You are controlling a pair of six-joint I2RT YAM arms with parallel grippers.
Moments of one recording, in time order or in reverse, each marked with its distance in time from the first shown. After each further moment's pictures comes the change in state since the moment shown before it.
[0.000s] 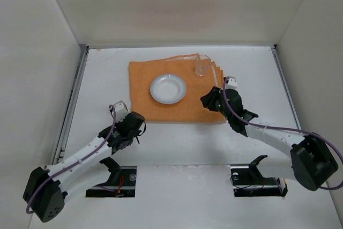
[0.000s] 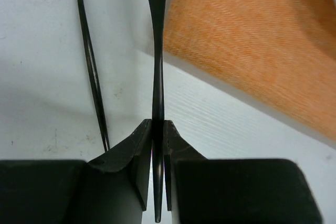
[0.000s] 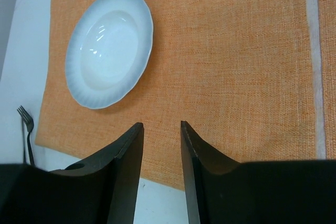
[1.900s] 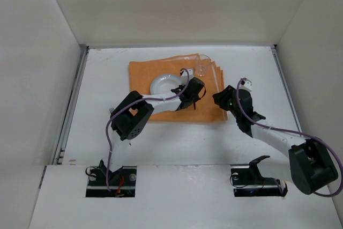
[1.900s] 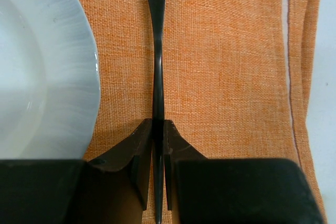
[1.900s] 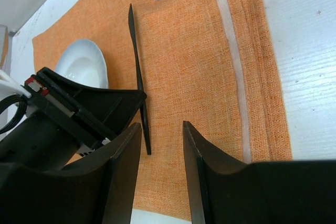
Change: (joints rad) left arm -0.166 1.217 0.944 0.531 0.147 0.202; right arm -0.184 -0.032 -0.092 0.060 -0.017 0.113
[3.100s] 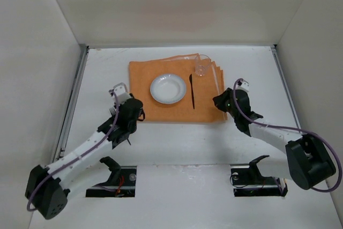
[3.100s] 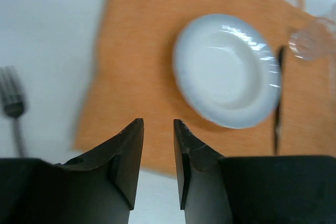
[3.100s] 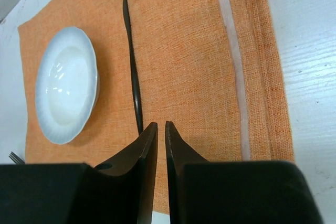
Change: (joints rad) left arm 0.139 -1.095 -0.760 -0.130 -0.268 0.078; right arm 0.017 0.043 0.000 0.004 -0.006 -0.002
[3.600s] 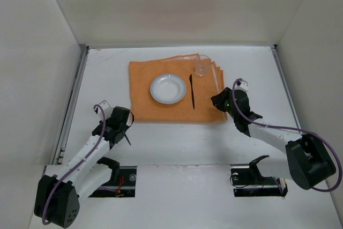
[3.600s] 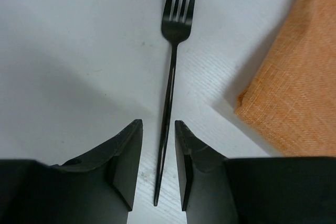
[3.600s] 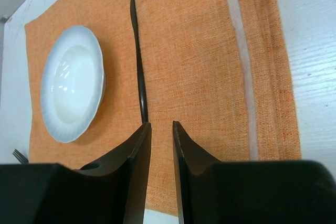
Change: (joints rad) left arm 0.346 -0.150 -0.196 -0.395 0.126 -0.169; right arm 0.010 0.006 0.000 0.019 -0.001 -0.004
